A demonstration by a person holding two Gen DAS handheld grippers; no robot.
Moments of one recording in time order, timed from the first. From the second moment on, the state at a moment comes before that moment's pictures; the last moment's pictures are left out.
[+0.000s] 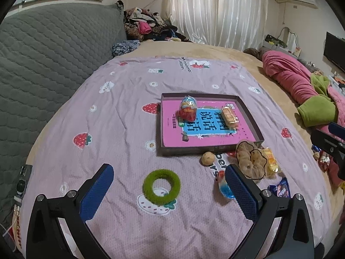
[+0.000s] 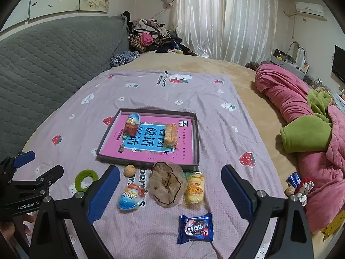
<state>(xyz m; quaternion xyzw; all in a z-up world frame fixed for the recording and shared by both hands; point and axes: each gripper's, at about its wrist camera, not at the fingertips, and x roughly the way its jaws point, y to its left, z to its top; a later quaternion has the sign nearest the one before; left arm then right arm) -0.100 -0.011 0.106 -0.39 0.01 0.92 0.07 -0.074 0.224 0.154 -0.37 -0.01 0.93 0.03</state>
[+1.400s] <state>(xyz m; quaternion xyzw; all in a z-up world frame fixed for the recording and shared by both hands) -0.083 -0.031 0.026 -0.42 0.03 0.91 0.07 -0.060 0.164 0.062 -0.41 -0.02 0.91 0.01</state>
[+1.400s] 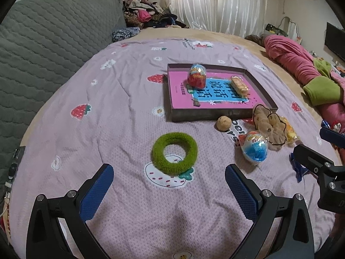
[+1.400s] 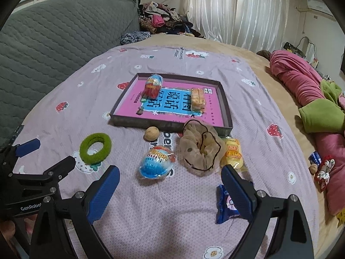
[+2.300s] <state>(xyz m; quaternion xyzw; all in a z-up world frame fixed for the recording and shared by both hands) -0.116 -0.034 -0.020 -0.44 0.02 0.89 0.07 -0.084 0.157 0.009 -0.44 0.02 0.90 0.05</state>
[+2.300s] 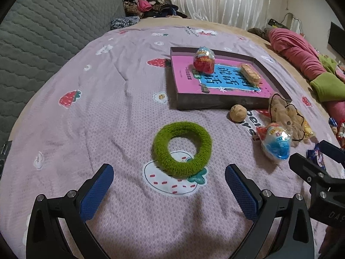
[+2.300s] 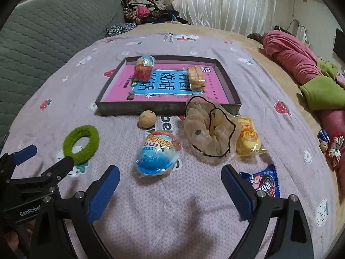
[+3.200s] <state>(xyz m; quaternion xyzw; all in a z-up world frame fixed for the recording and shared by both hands) -0.144 -0.020 -0.052 -0.45 0.05 0.89 0.10 -0.104 0.156 -0.017 -0.45 0.01 0.89 0.09</state>
